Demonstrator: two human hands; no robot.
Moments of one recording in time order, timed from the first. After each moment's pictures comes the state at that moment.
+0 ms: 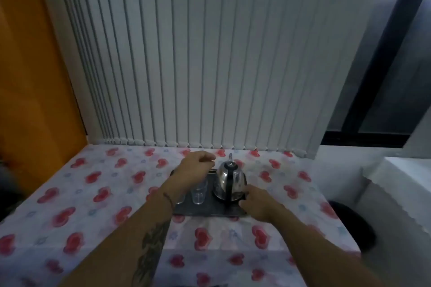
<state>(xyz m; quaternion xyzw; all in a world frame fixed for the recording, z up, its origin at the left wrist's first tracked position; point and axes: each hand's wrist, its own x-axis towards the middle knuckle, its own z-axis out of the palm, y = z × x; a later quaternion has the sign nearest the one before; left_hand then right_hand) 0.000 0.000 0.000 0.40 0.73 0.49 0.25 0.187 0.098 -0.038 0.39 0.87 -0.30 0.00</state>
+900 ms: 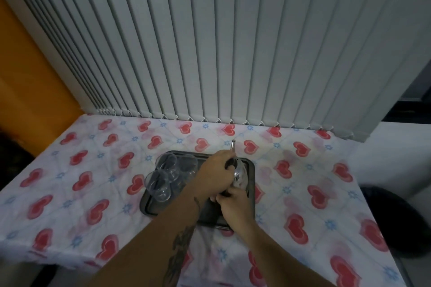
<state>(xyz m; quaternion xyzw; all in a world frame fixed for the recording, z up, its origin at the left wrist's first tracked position) -0.002 0.185 -0.089 0.44 0.81 0.33 0.21 0.097 0.206 -0.143 0.39 0.66 -0.62 -0.14</state>
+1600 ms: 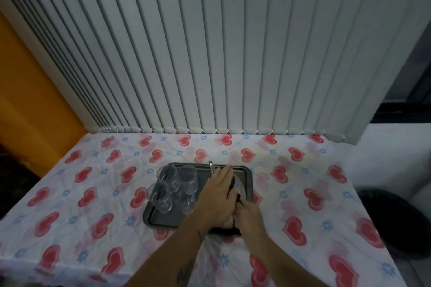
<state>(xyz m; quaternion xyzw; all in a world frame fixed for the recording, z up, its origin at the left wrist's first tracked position) 0.031 0.161 -0.114 0.51 0.82 0.22 0.16 0.134 0.209 -0.139 0.44 0.59 -0.65 -0.18</state>
